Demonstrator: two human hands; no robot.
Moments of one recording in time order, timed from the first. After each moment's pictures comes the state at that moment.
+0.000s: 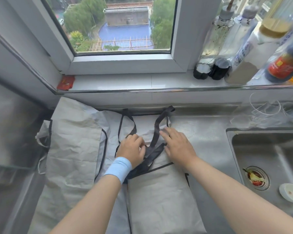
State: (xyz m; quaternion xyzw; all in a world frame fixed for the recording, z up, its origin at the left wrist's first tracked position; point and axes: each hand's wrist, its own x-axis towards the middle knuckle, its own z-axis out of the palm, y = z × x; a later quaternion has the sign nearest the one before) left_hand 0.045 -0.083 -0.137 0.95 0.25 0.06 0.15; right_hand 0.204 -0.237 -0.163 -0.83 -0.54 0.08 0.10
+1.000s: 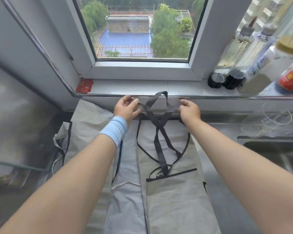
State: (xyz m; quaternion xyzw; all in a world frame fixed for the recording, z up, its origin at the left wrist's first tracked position) left_hand 0.085 0.042 -0.050 0.45 0.40 0.26 0.76; right_hand 0.240 -0.121 -0.055 -0.80 -0.06 0.24 0.54
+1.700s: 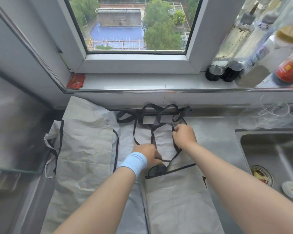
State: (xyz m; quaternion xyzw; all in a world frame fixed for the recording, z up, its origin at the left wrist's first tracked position) left_hand 0.053 -0.058 -0.144 0.95 0.13 -0.24 0.16; right_hand 0.200 -0.163 -0.141 -0.93 -0.21 0.21 0.21
